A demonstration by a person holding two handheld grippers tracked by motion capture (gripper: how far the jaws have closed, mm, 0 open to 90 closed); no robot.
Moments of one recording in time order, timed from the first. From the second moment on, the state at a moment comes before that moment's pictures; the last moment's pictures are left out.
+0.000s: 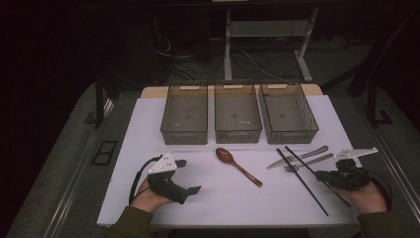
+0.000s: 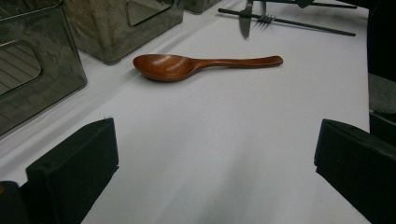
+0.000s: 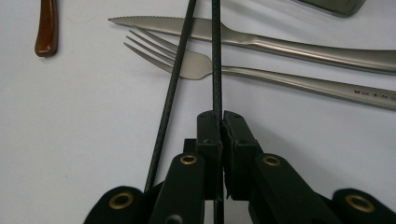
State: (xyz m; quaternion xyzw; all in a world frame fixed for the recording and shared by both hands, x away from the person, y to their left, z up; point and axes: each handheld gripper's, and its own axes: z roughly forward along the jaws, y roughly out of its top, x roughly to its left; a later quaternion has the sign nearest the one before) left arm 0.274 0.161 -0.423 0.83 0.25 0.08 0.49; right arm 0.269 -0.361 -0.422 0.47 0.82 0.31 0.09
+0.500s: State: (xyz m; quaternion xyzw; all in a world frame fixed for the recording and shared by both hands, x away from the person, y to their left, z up) left arm 0.275 0.162 -0.428 0.83 0.25 0.08 0.49; right arm 0.269 -0.360 -0.409 0.46 0.81 0.35 0.09
